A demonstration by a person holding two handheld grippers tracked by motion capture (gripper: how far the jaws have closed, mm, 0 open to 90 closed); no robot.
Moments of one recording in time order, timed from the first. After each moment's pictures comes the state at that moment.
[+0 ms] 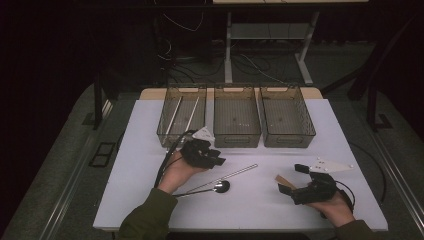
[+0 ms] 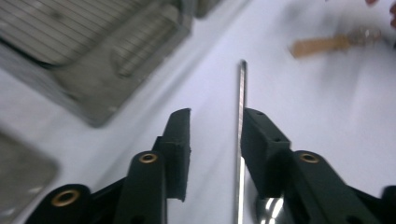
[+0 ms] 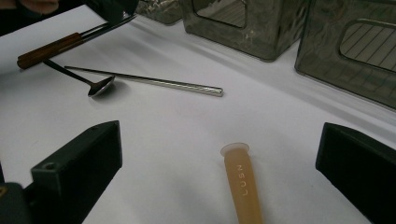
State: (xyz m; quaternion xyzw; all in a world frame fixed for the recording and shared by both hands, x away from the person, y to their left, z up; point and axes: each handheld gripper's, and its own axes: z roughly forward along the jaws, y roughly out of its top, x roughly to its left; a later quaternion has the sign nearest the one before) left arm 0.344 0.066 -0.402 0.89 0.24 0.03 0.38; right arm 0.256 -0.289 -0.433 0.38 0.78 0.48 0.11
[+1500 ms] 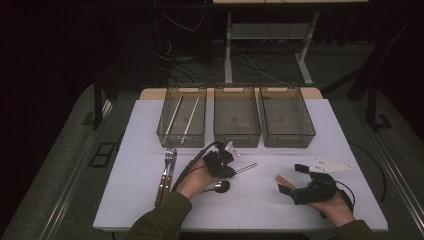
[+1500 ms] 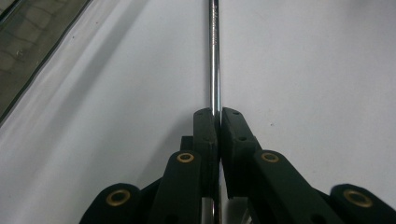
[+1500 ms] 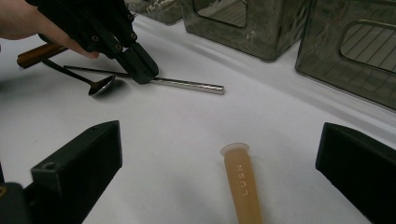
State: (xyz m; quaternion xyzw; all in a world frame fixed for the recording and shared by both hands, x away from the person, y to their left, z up) left arm 0.345 0.015 -0.433 0.94 0.18 0.02 0.28; right arm 0.255 -0.289 -0.433 0.38 0.78 0.48 0.11
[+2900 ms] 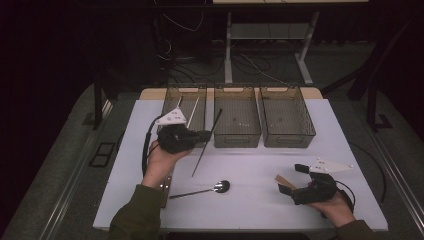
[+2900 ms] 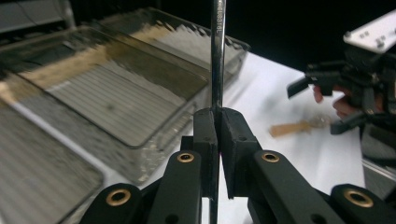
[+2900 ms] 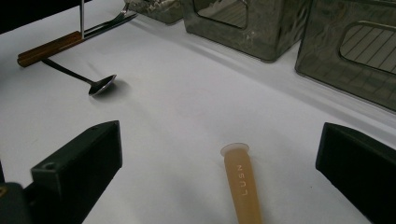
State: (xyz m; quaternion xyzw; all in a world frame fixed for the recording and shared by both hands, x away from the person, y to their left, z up) left arm 0.347 0.132 -0.336 0.79 0.26 0.07 0.54; right arm 0.256 -0.289 -0.433 0.38 0.78 0.48 0.12
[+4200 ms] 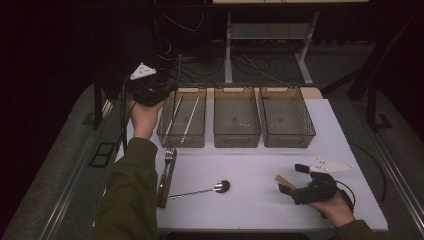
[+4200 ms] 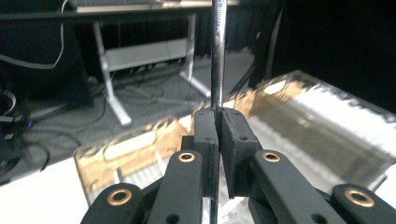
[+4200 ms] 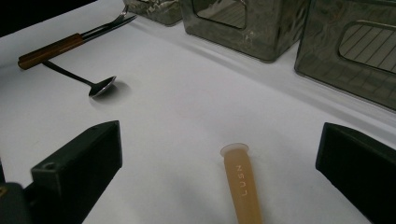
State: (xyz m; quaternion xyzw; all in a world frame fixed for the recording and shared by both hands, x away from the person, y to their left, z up) left arm 0.450 0.187 -0.300 0.73 0.40 0.23 0.51; right arm 0.256 -0.290 -0.433 0.38 0.78 0.48 0.11
